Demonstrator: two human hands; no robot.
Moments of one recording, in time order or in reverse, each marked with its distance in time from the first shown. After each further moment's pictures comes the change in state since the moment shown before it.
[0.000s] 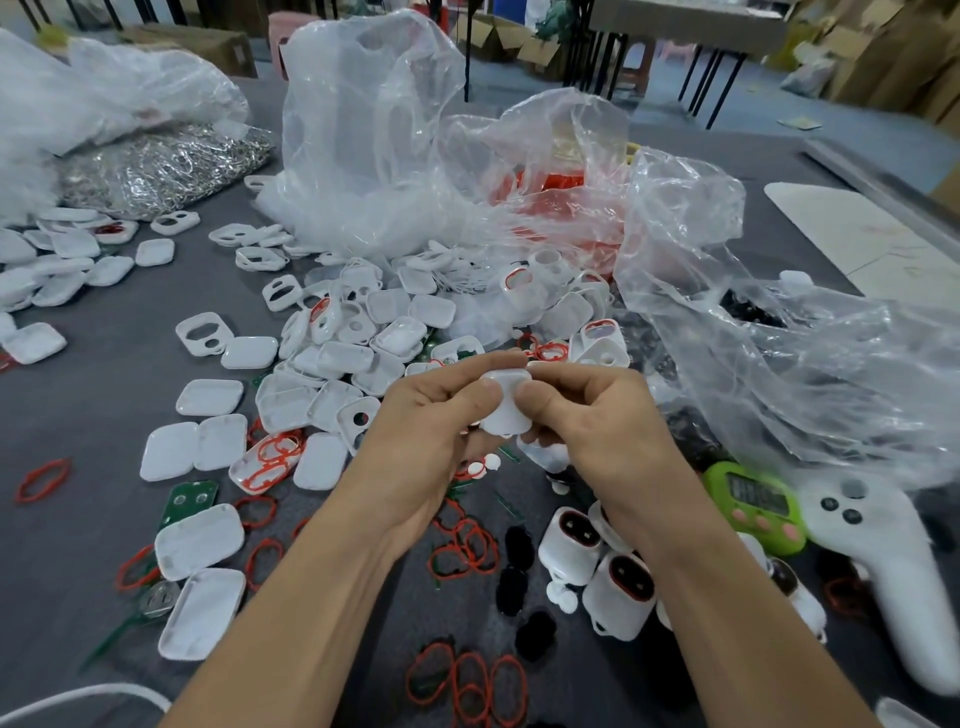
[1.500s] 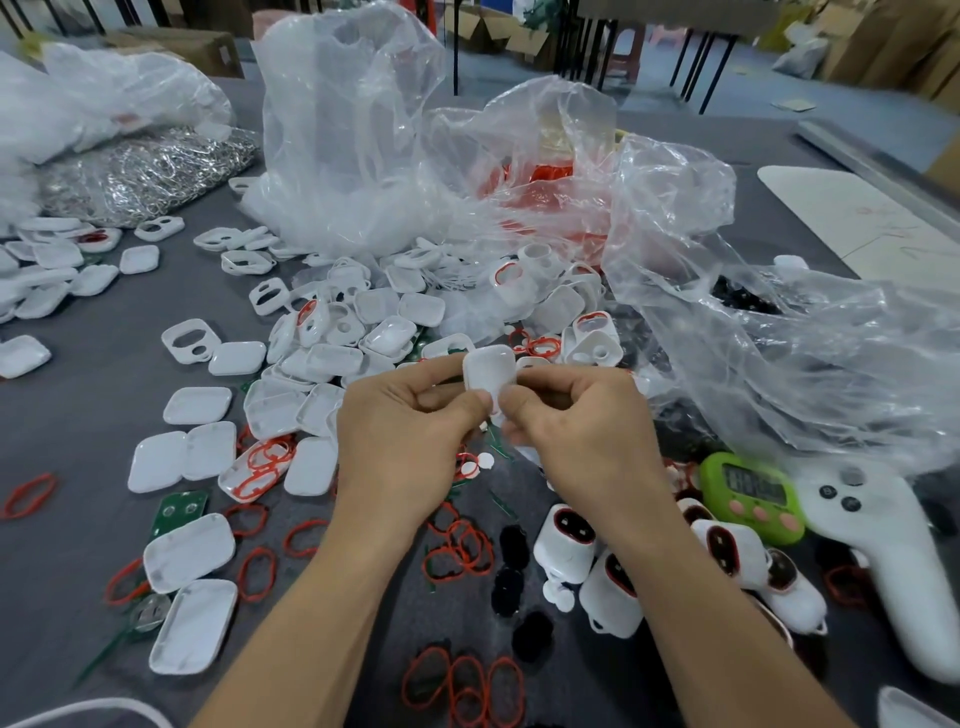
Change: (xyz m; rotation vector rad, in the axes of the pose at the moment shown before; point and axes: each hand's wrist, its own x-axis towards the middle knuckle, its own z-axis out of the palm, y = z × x) left_hand -0.006 -0.001 0.008 0.442 0.340 0.225; right_hand -0.002 0.008 0.007 -0.214 0.184 -0.007
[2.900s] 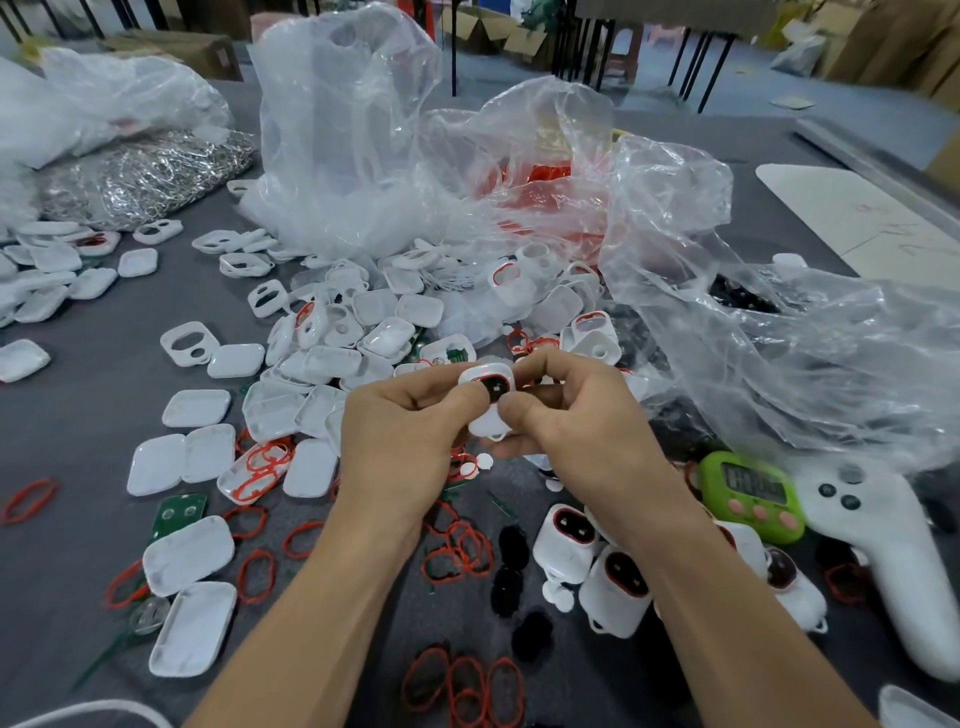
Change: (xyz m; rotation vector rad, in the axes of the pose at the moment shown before) left_hand -0.001 0.003 0.003 -0.165 -0.015 -0.134; right_hand 0.003 -0.002 -0.005 0.219 -0.208 0.043
